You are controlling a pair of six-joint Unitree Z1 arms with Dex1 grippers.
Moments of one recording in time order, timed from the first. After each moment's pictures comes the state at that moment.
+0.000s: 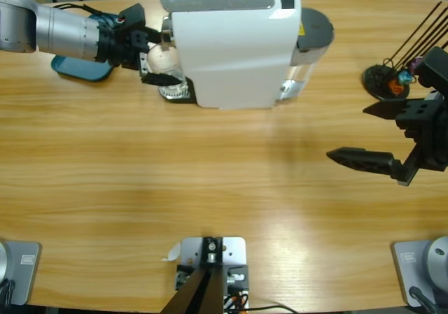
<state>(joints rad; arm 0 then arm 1) -0.50 1.93 -0.98 -0.14 -0.64 0.81 0.86 1.15 -0.75 0.43 -0.05 0.12</state>
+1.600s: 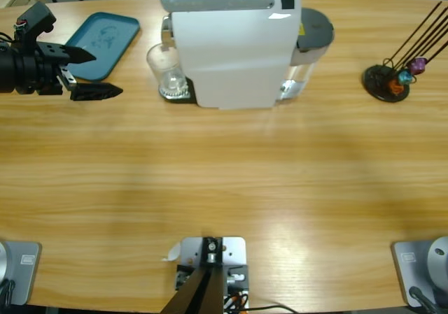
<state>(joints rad) -0.52 1.45 -0.73 0.05 -0.27 0.37 0.58 1.91 -2.11 1.19 -0.04 0.16</state>
